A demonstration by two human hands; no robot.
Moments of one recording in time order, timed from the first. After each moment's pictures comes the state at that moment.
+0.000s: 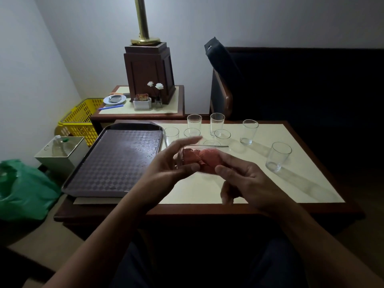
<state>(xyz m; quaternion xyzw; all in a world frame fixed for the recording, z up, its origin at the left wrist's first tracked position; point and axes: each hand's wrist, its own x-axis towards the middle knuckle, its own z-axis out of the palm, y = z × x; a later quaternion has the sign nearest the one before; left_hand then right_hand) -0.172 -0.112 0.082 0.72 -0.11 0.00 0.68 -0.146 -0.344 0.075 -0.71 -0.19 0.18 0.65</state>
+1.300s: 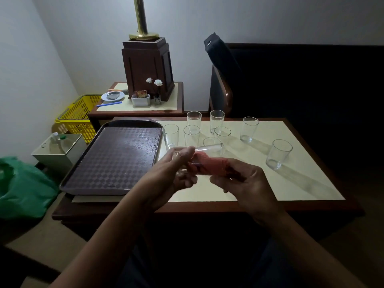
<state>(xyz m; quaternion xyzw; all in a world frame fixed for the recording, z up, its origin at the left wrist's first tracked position) -0.162 -0.115 0.065 0.58 0.01 -0.13 0.80 -0.155 -0.328 0.050 -0.74 -0.17 0.02 0.65</state>
